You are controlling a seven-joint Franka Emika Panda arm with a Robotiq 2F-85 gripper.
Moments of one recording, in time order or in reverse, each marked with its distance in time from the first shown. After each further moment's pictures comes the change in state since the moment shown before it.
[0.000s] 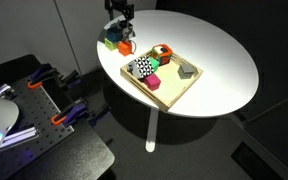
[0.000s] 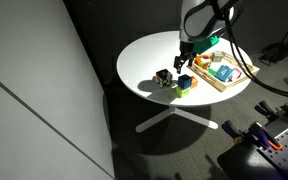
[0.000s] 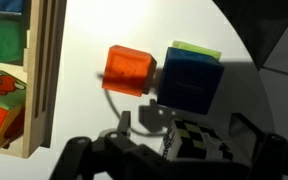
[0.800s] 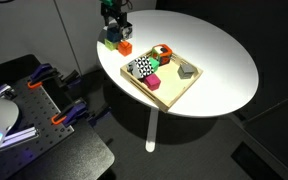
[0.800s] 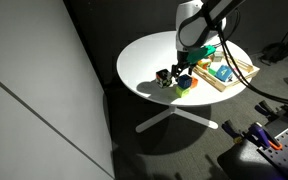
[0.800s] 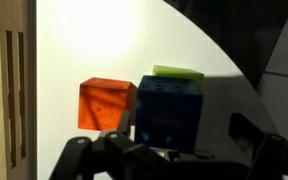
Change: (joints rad) arm 0.037 0.065 0.000 0.023 0.012 -0.048 0.153
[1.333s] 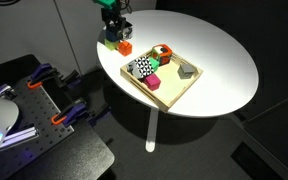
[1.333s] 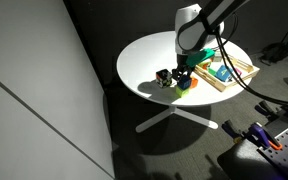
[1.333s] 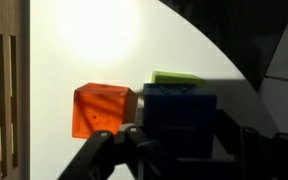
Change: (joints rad) arm 0.001 0.031 0.002 0.011 0.001 0.000 0.000
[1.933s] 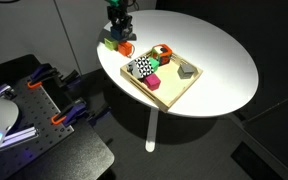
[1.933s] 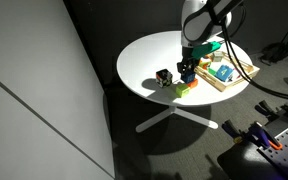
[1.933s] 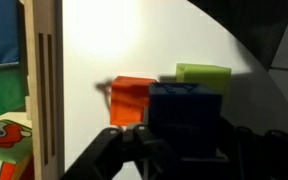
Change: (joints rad) arm -0.057 -0.050 -0.005 -0.017 0.000 -0.015 -0.027
